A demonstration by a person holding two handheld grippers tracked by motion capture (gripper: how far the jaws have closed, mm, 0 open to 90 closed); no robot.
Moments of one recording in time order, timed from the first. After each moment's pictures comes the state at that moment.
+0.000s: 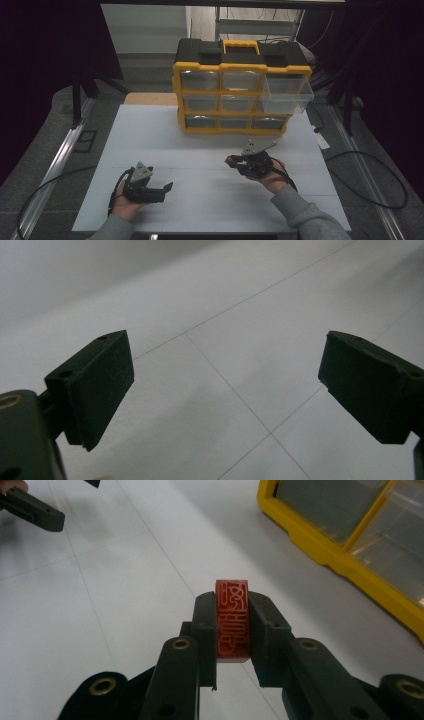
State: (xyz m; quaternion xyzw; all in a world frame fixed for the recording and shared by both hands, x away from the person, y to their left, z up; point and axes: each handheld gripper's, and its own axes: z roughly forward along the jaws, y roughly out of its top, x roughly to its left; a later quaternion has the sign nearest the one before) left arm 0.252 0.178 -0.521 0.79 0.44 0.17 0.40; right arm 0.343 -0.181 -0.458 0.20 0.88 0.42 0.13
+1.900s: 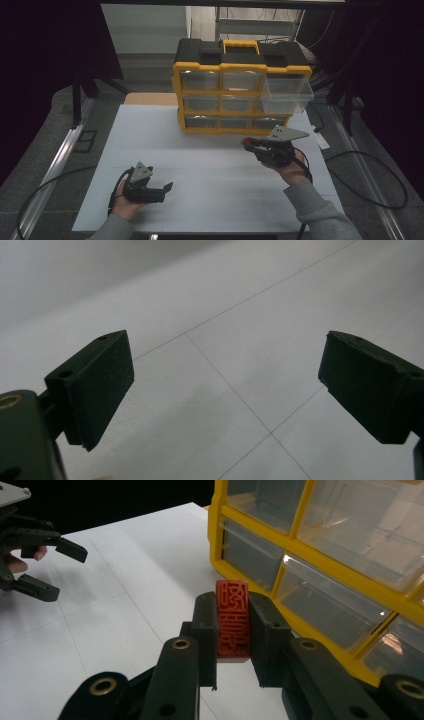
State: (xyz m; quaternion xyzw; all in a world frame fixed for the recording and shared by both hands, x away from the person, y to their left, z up) left arm 0.252 0.179 -0.521 0.79 0.44 0.18 0.40; right arm 0.344 -0.221 -0.405 0.24 0.82 0.49 0.18
